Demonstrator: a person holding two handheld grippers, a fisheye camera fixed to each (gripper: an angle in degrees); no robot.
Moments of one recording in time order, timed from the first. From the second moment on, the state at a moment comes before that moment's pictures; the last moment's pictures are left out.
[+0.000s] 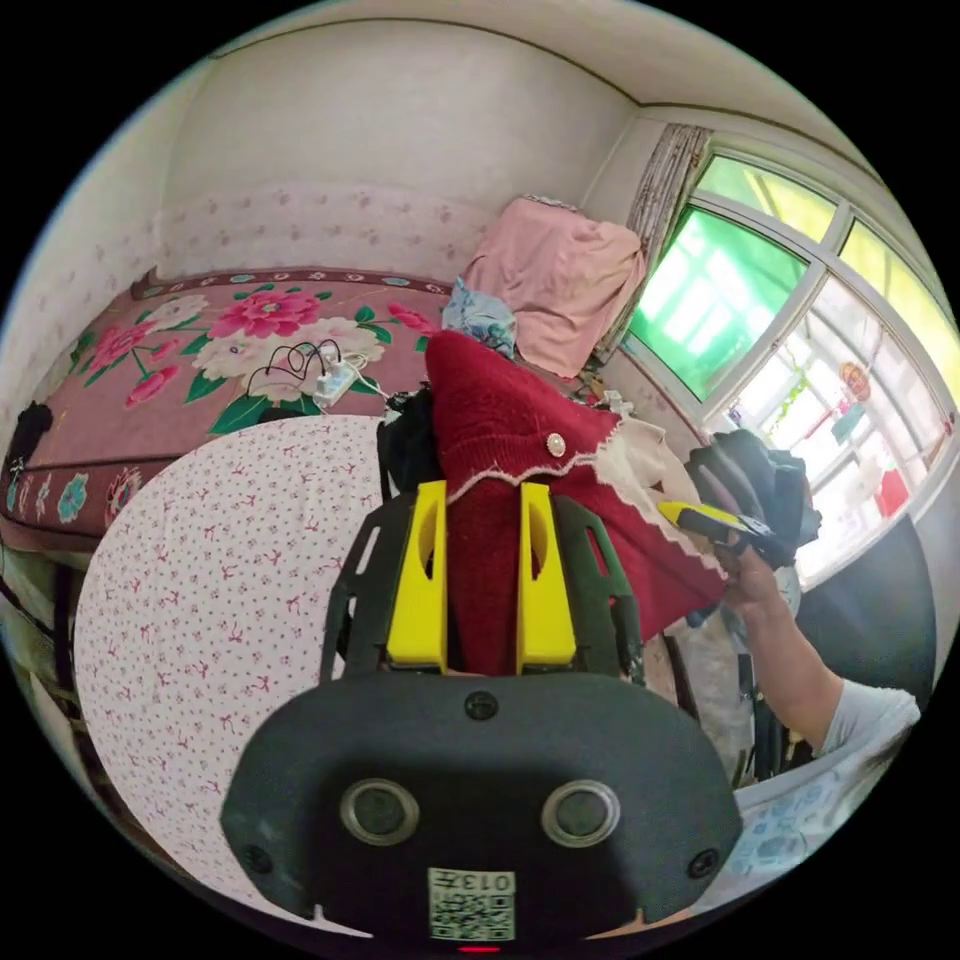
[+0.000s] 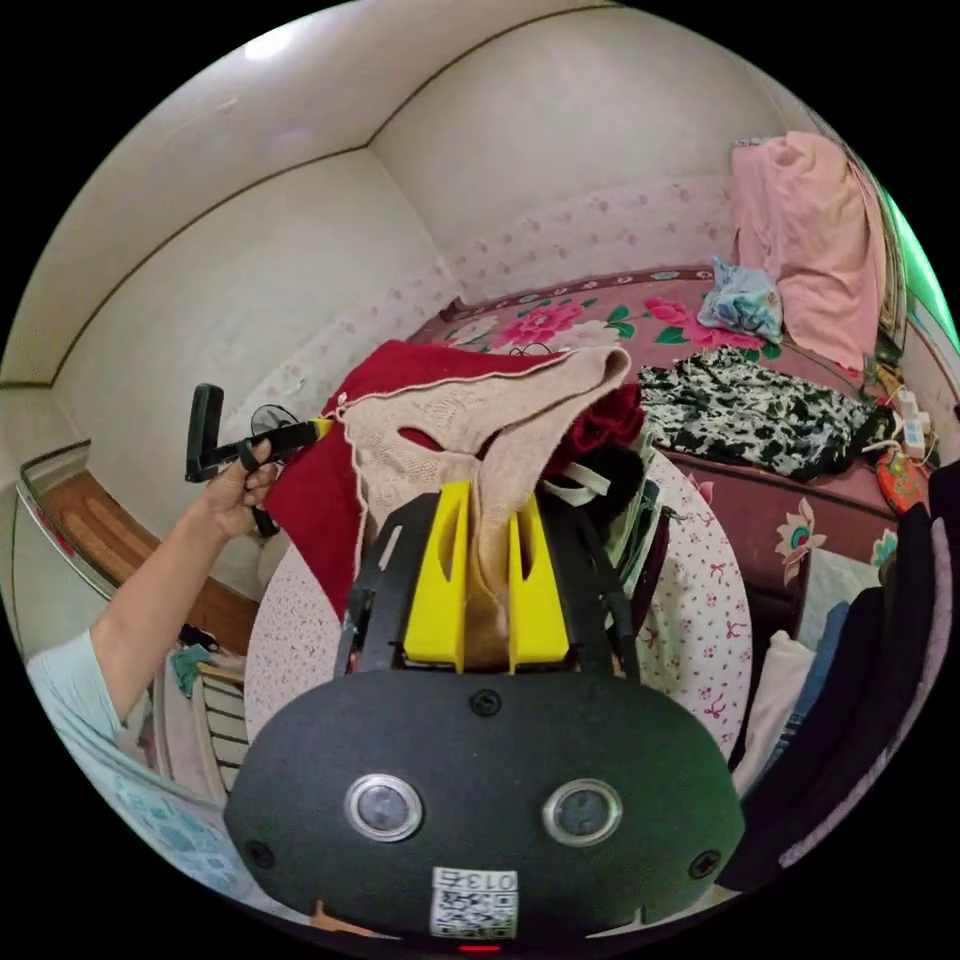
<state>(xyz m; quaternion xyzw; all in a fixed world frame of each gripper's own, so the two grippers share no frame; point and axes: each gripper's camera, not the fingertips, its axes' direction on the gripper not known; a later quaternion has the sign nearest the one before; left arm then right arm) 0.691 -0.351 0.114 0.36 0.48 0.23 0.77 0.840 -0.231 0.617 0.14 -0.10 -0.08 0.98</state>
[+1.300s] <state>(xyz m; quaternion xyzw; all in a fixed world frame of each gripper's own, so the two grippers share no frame) 0.860 -0.107 -0.015 0.54 0.10 0.22 0.80 0.724 -0.083 0.601 0.17 0.18 -0.31 0.92</state>
